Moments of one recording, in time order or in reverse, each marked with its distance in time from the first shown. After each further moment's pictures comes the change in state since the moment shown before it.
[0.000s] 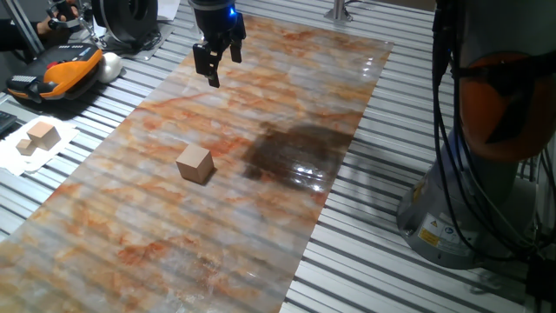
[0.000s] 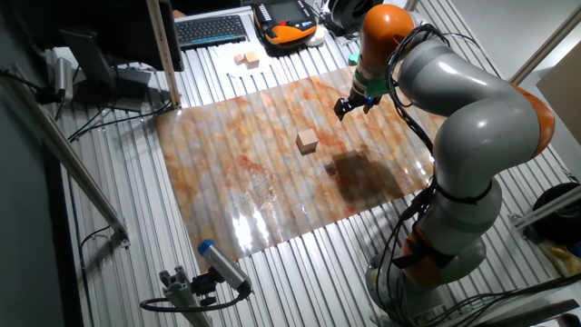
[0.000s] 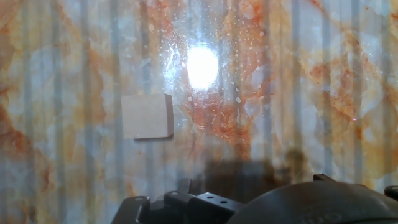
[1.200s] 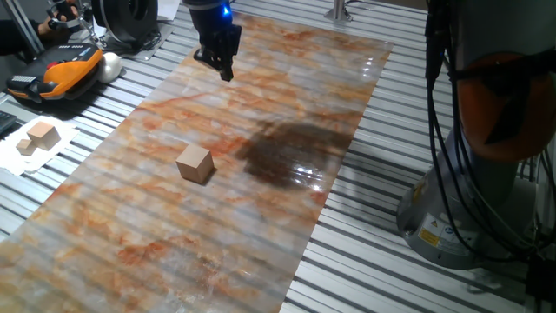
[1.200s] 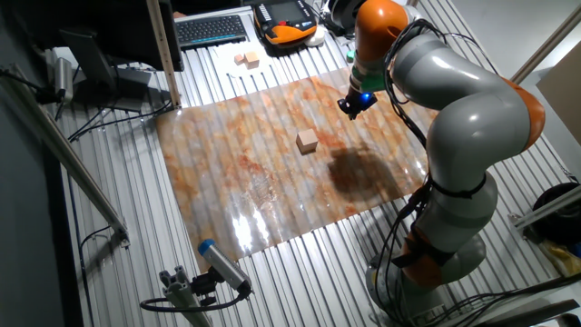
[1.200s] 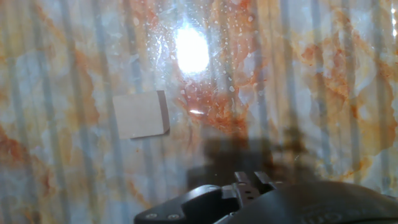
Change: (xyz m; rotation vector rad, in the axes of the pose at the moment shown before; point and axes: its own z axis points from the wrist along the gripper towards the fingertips) arm 0.000 0.000 0.000 0.014 0.061 0.073
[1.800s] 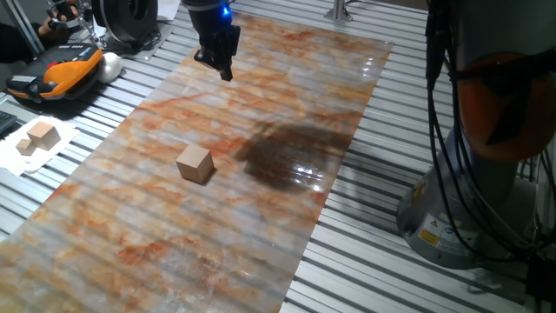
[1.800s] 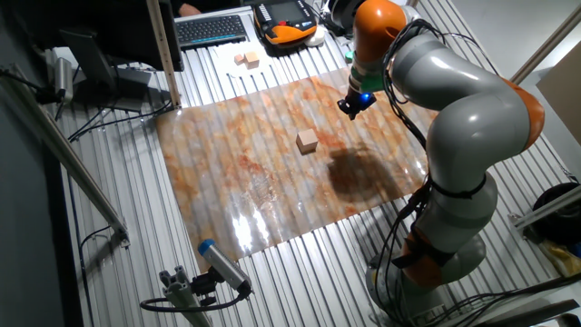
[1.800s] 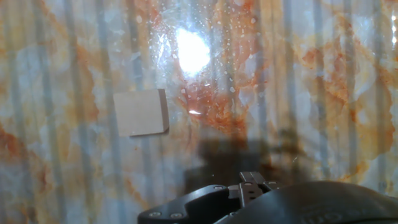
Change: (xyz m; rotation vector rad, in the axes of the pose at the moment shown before) arm 0.000 0.001 0.000 0.010 -0.004 -0.031
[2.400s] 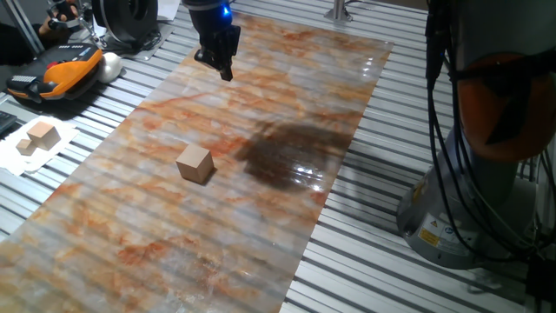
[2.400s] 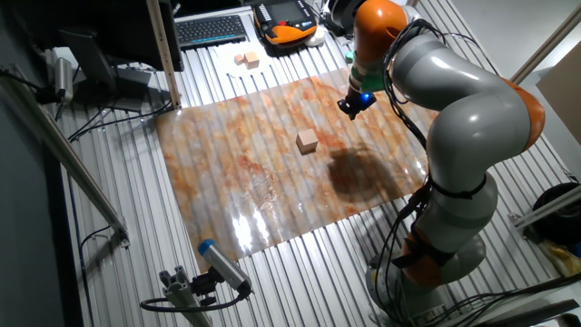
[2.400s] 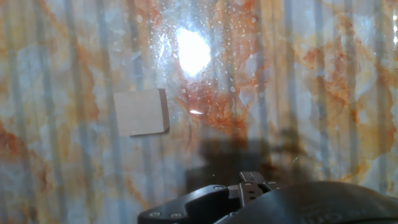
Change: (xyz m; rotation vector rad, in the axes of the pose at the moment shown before) arm 0.000 0.000 0.000 0.001 -0.005 -0.002
